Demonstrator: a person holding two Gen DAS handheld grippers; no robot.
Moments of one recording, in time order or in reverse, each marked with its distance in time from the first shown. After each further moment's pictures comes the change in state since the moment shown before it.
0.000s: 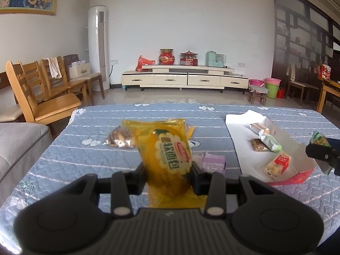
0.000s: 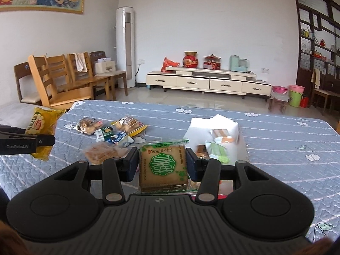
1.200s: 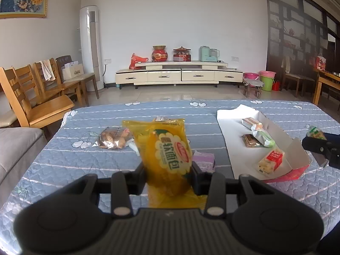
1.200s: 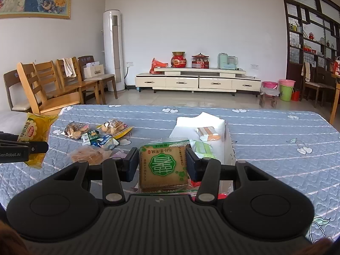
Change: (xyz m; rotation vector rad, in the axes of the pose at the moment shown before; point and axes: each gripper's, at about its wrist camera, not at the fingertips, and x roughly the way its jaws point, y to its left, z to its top) left arm 0.004 -0.018 0.004 0.040 0.021 -0.018; right arm -0.005 -0.008 -0.002 0.053 -0.008 -0.052
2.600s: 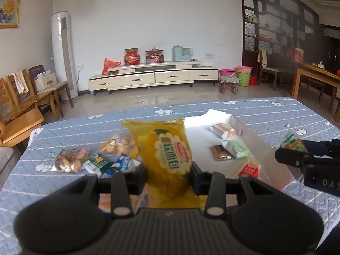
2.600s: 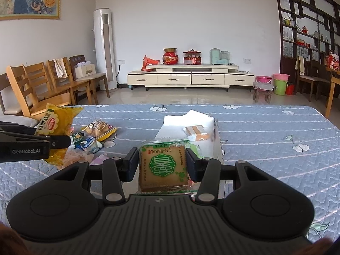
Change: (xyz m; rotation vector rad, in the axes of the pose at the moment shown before) left arm 0.042 -0.059 0.033 0.081 -0.006 -0.126; right arm 0.024 -0.012 0.004 0.032 0.018 -0.038
